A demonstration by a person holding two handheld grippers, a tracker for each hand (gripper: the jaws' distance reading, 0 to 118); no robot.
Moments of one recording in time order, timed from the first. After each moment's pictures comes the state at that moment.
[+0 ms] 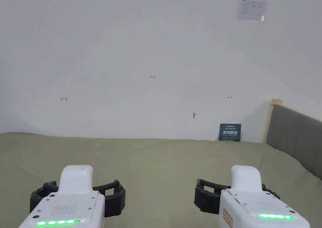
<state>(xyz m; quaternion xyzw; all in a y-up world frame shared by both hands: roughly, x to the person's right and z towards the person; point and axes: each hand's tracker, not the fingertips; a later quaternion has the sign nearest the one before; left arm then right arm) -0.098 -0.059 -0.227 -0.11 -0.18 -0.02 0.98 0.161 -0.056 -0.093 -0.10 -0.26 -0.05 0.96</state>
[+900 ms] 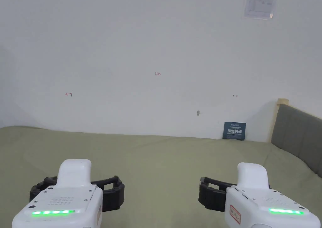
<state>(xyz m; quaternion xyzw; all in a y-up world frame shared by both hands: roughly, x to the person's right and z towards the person) -0.101 -0.058 -0.234 -0.13 -0.18 -0.01 0.97 0.169 -0.051 -0.094 -0.12 -0.24 -0.06 0.96</state>
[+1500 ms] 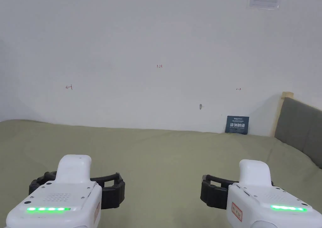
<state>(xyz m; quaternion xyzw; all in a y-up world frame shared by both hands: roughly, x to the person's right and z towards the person) -0.096 -0.062 -0.248 -0.14 -0.20 -0.03 0.97 0.179 -0.056 -0.109 -0.14 -0.25 -0.06 0.96</state>
